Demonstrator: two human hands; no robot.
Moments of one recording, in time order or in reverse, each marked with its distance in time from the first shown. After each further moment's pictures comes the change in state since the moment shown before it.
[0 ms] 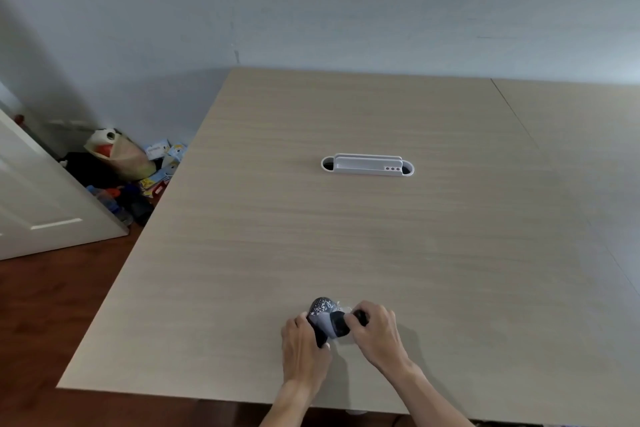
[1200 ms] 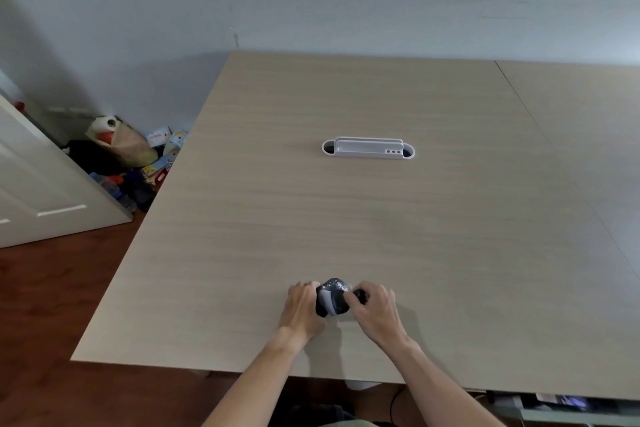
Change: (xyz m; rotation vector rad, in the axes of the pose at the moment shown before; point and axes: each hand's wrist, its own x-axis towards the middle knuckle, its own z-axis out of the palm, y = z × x) left_hand 0.034 0.009 -0.030 0.217 -0.244 0.280; right_hand -0.004 0.002 0.003 -0.008 0.034 0.004
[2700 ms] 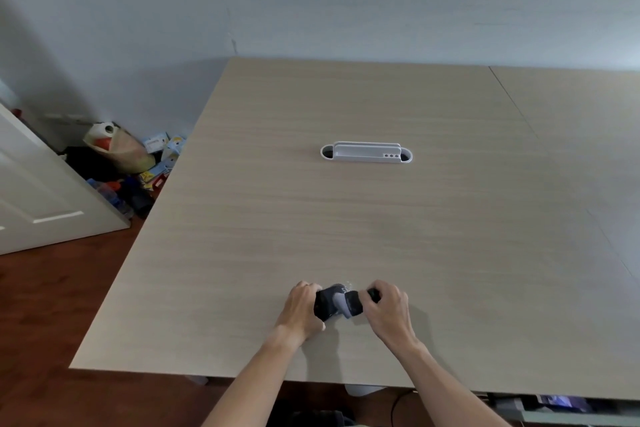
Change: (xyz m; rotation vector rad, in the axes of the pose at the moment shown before) left_hand -0.002 0.003 -0.017 -0.085 -0.101 -0.049; right_hand 0.002 0.003 -0.013 -0.007 0.089 0.058
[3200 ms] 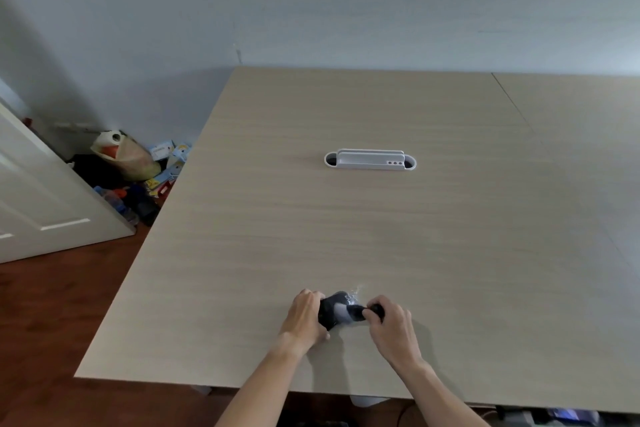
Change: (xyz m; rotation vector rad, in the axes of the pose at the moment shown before) left_hand 0.002 -0.001 -0.001 -0.002 -0.008 -0.042; right_hand -0.011 0.015 0.006 0.028 -0.047 -0.010
